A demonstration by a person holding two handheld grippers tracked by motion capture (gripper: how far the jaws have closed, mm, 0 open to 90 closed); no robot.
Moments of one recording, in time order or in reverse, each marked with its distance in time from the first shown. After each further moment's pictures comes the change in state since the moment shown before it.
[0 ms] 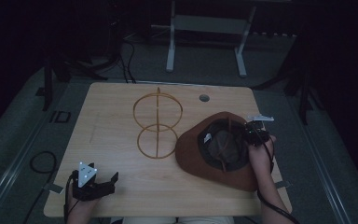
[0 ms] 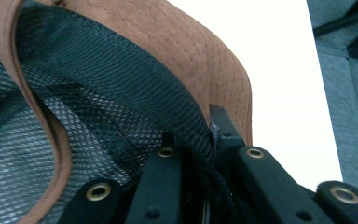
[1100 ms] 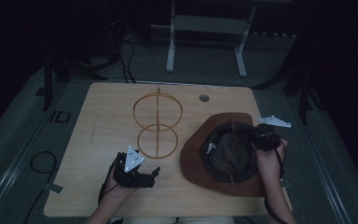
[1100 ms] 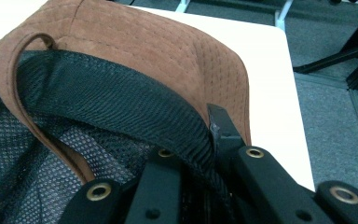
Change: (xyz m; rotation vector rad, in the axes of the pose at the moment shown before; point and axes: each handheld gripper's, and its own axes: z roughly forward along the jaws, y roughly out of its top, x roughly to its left) left arm -0.100 0.084 0.026 0.030 -0.252 0.216; right arm 0.006 0.002 -0.072 -0.146 0.044 0.009
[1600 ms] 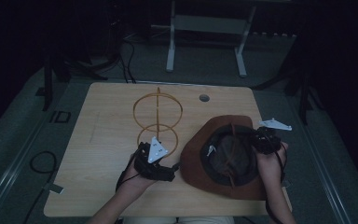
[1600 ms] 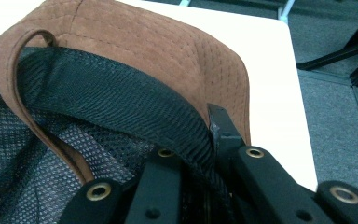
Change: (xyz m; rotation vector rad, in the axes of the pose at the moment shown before) left arm -0.032 0.054 0.022 -0.014 -0.104 0.106; right arm 0.000 -0.008 -0.003 0.009 0.009 -0.001
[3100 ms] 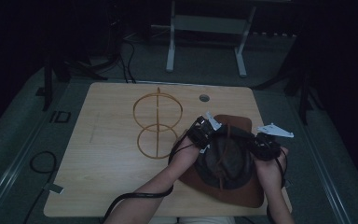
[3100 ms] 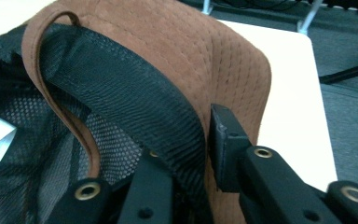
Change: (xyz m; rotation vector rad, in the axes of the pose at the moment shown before) left arm -0.032 0.101 0.121 0.137 0.096 0.088; right arm 0.018 -0.005 -0.028 -0.043 0.078 -0.029
